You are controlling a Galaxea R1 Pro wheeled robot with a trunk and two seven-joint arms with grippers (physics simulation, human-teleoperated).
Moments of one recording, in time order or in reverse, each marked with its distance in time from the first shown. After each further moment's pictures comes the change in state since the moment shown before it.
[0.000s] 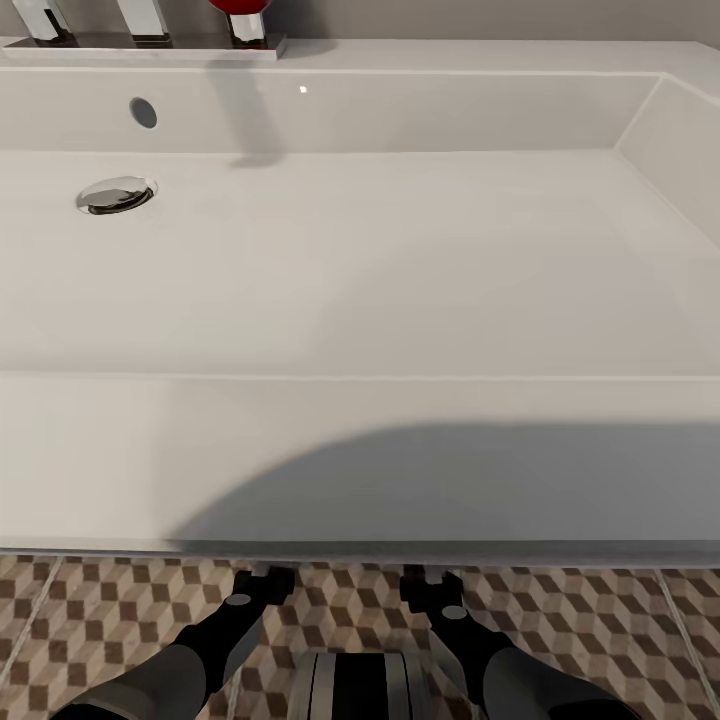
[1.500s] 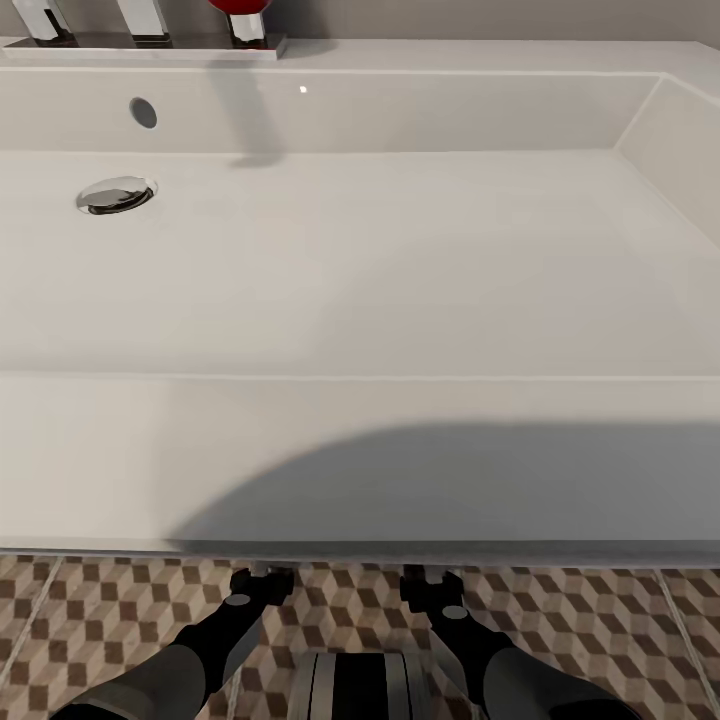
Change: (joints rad) left arm 0.000 0.002 -0.001 0.001 -0.002 0.002 0.003; right arm 0.000 -0.002 0.000 0.000 0.000 -0.003 0.002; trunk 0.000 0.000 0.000
